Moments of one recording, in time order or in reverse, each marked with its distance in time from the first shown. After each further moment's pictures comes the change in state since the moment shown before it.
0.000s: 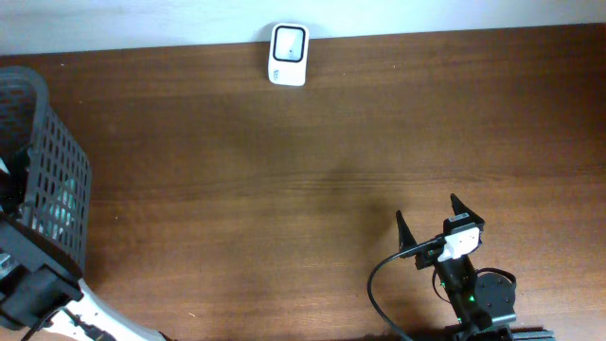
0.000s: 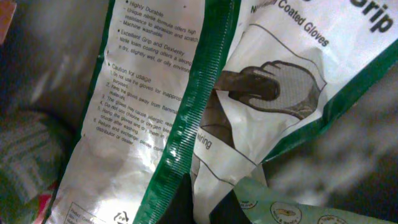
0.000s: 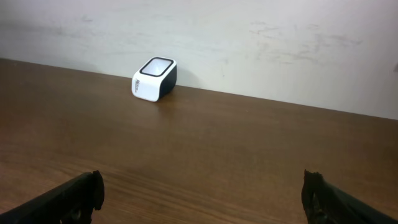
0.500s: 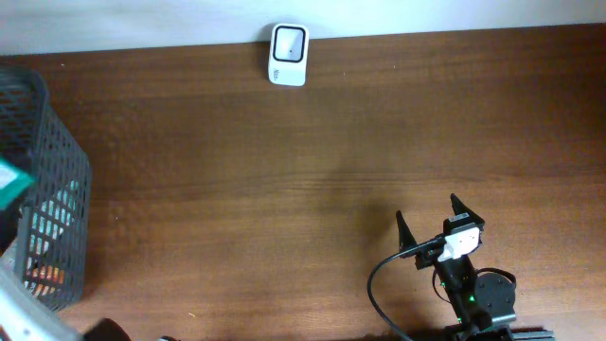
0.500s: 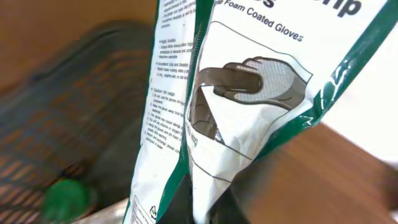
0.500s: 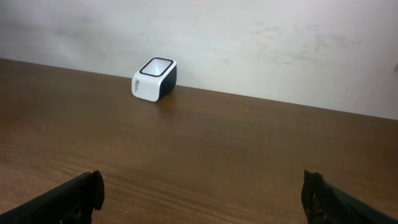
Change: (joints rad) left arm -0.126 -0.547 0.284 -0.068 0.188 -0.142; right arm 0.000 0.000 0.000 0.000 0.000 0.000
